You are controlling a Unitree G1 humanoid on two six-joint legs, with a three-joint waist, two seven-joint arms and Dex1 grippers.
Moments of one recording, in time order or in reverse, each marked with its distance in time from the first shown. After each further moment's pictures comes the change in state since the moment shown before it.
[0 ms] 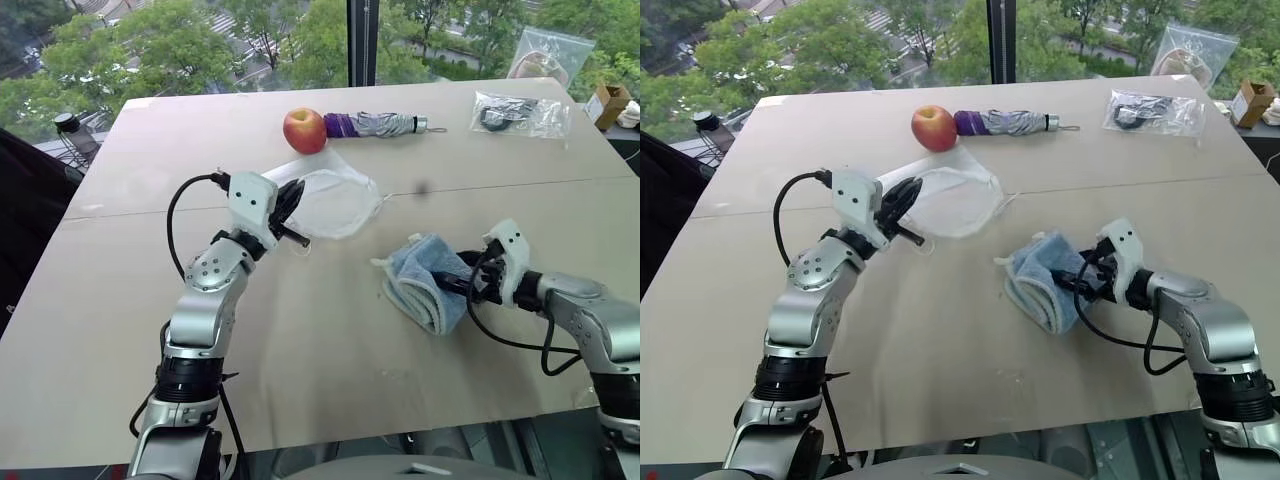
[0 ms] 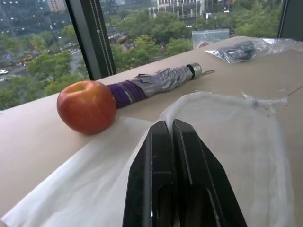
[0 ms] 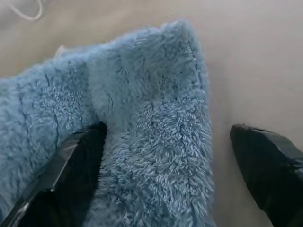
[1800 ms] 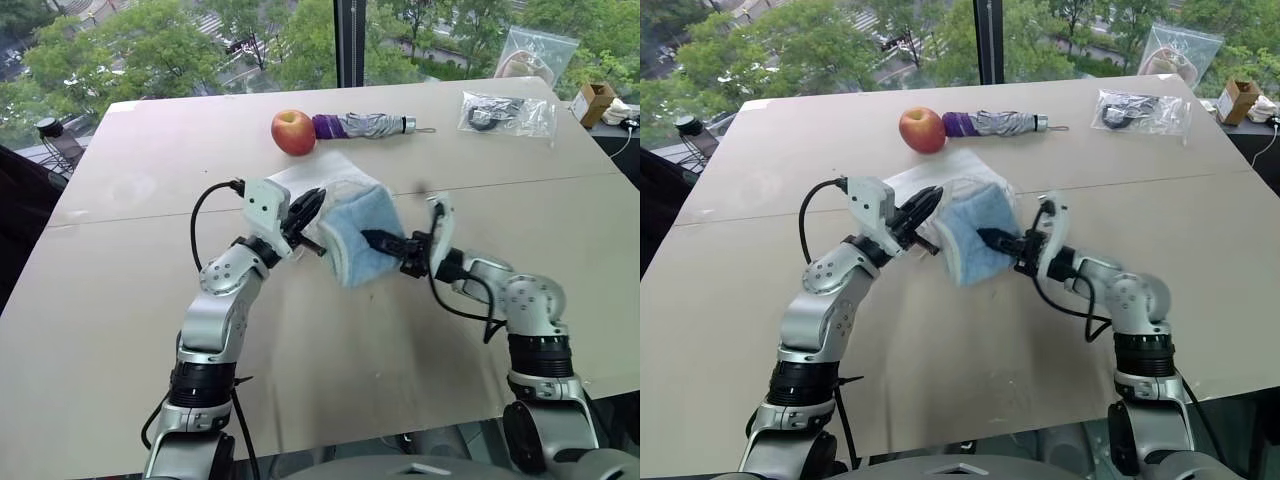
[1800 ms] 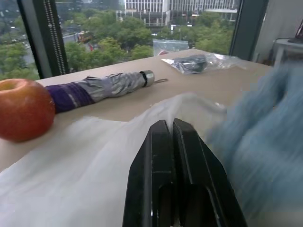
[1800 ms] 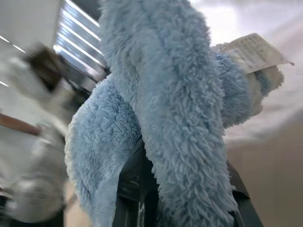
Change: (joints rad) left arm 0.016 -0.070 0.000 -0.045 -0.102 0.072 -0.088; right arm -0.203 0.357 0.076 0.153 0.286 0.070 -0.197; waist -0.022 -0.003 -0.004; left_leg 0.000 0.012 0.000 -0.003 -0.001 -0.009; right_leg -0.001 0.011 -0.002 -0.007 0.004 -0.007
